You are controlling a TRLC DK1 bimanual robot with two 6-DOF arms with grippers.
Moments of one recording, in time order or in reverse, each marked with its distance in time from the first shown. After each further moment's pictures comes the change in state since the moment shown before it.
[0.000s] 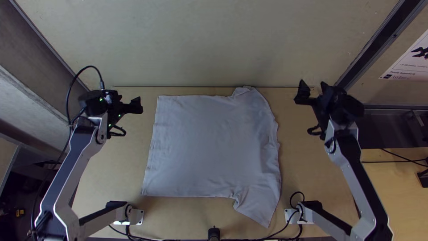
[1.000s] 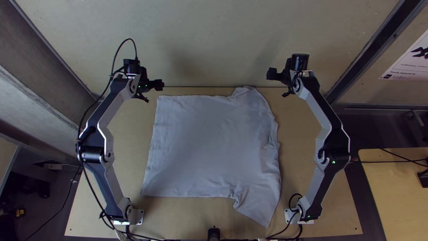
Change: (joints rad) left arm -0.045 0.832 0.779 -0.303 0.000 -0.154; right arm 0.040 0.900 0.854 -0.480 0.000 0.091
